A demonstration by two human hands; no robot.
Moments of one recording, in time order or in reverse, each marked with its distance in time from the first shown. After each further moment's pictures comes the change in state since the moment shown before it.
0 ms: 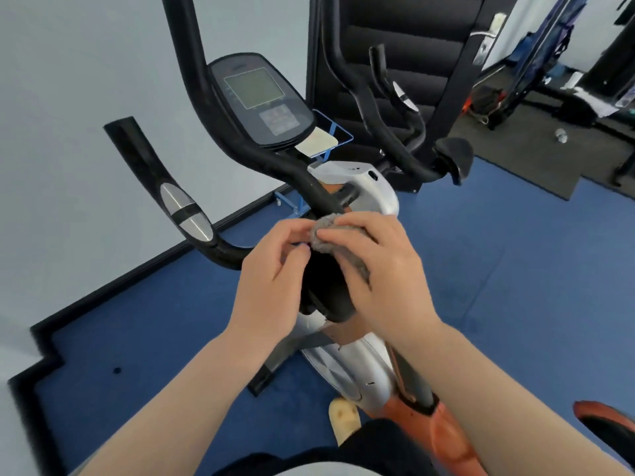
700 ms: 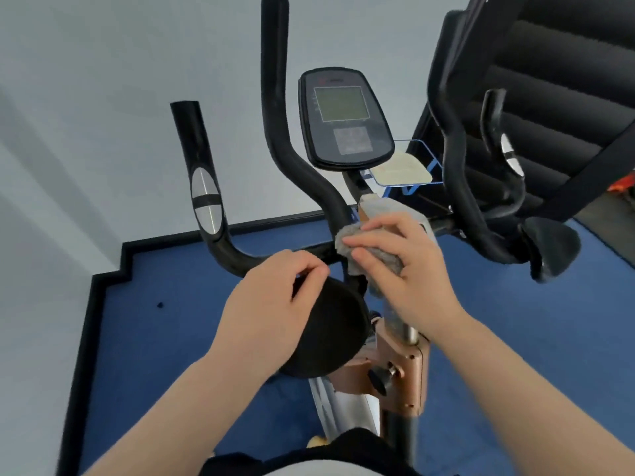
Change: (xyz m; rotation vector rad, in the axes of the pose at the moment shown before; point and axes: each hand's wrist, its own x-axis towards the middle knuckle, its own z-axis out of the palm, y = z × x) left_hand 0.006 0.012 0.043 0.609 0.281 -0.184; right_hand 0.081 0.099 0.009 0.425 -0.288 -0.170
